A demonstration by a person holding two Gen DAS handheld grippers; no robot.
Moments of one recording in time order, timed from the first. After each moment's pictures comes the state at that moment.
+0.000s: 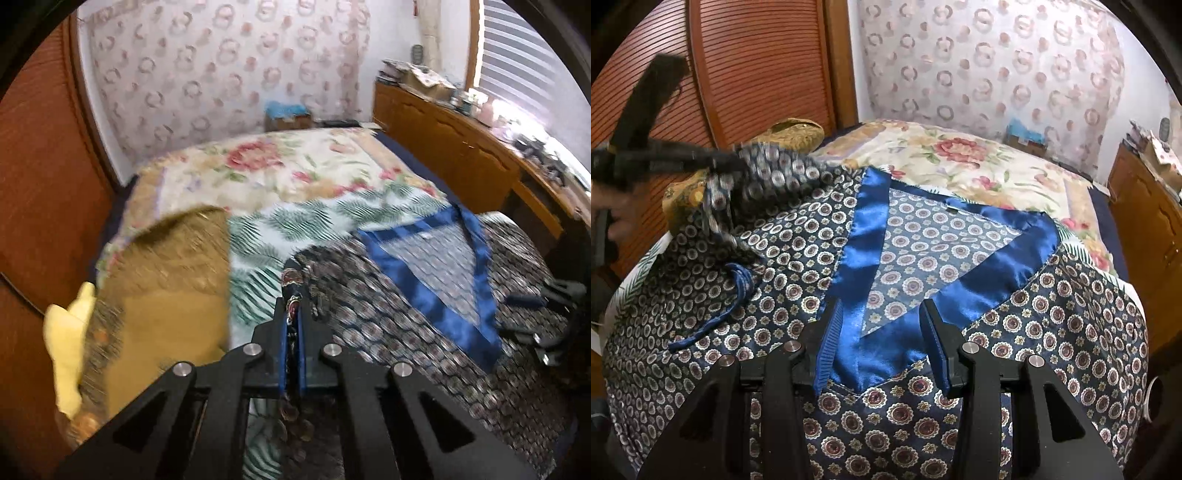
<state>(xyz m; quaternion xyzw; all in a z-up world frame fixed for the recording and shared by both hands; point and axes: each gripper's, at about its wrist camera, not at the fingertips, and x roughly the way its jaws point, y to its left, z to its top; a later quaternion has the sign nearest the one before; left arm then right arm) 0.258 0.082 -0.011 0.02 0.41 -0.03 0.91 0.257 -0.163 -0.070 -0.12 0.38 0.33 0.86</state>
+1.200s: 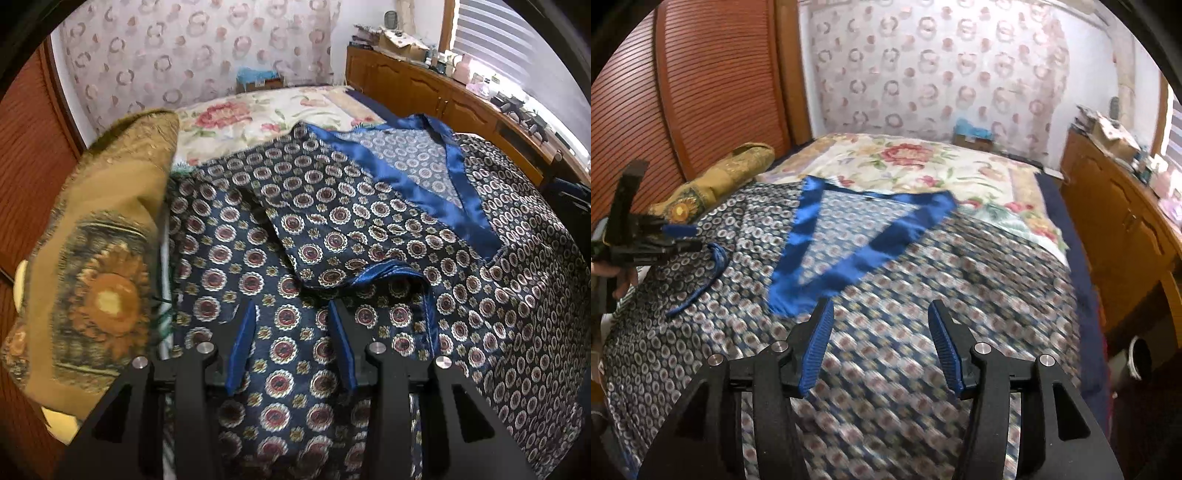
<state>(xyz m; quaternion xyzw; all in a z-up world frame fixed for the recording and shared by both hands) 0.197 0.046 -0.097 0.03 0.47 -0.08 0.88 0.214 -0.269 -0.039 -0.09 0.37 0.23 0.90</state>
